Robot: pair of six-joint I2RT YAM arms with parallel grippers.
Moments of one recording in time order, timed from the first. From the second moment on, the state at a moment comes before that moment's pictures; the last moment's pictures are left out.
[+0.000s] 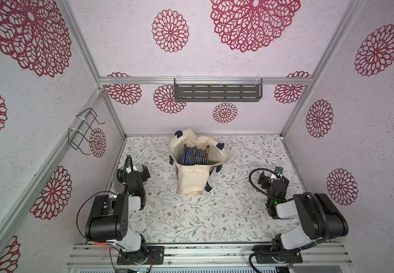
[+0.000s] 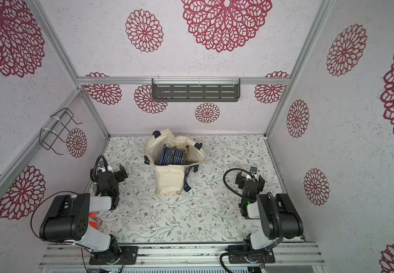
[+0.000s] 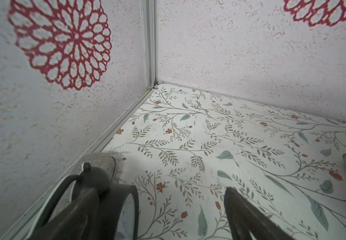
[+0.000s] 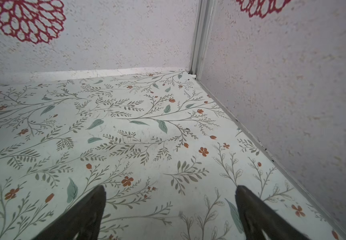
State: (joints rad) left arm 0.09 1.57 0.40 0.90 -0.35 -0.08; right arm 0.06 1.54 0.24 1.07 0.36 0.04
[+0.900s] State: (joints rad) left arm 0.09 1.57 0.40 0.90 -0.35 -0.08; right arm 0.06 1.54 0.24 1.07 0.36 0.04
